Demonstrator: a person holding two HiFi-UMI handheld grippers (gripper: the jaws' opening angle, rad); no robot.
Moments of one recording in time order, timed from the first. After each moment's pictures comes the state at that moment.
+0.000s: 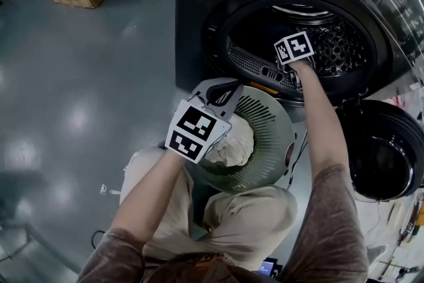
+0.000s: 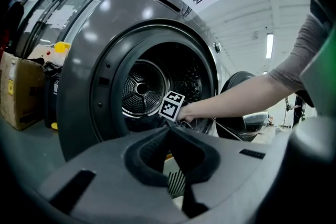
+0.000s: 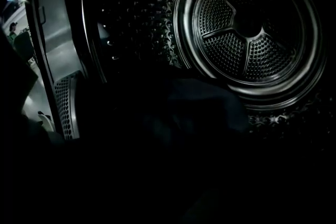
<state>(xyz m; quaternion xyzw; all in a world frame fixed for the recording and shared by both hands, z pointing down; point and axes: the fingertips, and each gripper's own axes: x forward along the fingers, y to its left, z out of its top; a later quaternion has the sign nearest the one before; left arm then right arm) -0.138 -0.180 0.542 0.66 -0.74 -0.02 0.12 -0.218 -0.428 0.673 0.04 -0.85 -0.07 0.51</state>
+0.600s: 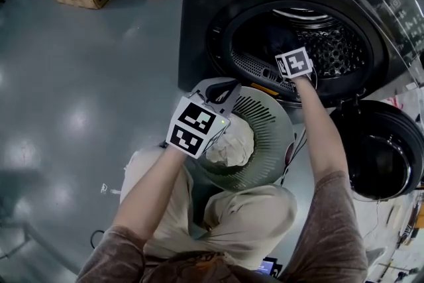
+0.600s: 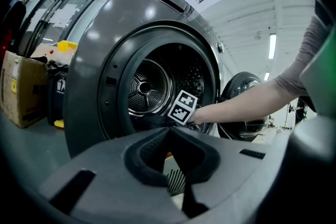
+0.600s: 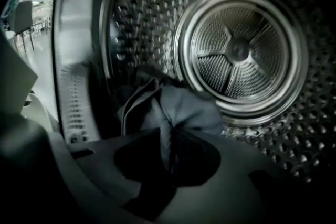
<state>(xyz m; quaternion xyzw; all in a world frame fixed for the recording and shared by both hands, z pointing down) -0.144 -0.170 0.548 0.65 -0.75 -0.02 0.13 -0.199 -0.428 0.652 0.09 -0.86 -0.17 0.47</state>
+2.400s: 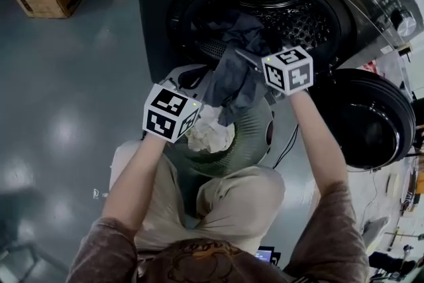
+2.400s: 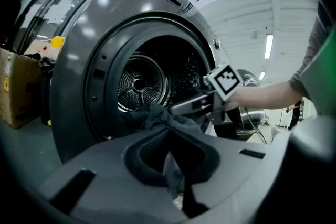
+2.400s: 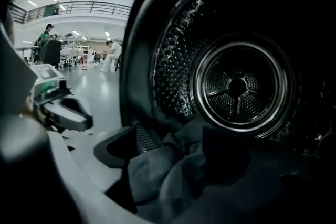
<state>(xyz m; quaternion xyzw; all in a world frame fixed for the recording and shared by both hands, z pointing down) -0.135 -0.186 0.556 0.67 -0.73 -0.01 0.13 -0.155 -0.314 0.533 -0.02 -0.96 -0.11 0.27</state>
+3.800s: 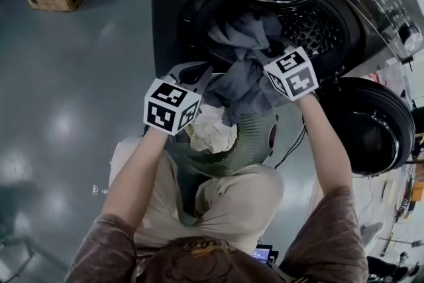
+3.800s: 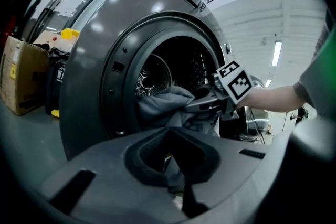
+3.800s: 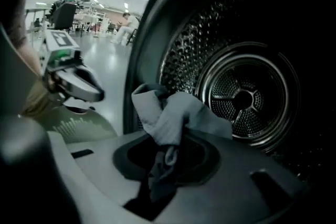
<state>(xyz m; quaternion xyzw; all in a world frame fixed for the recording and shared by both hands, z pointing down) -0.161 -0.179 0.566 0.65 -0.74 -0.04 0.16 -0.154 -0.310 0.540 -0.03 -0.90 -0.25 0.36</state>
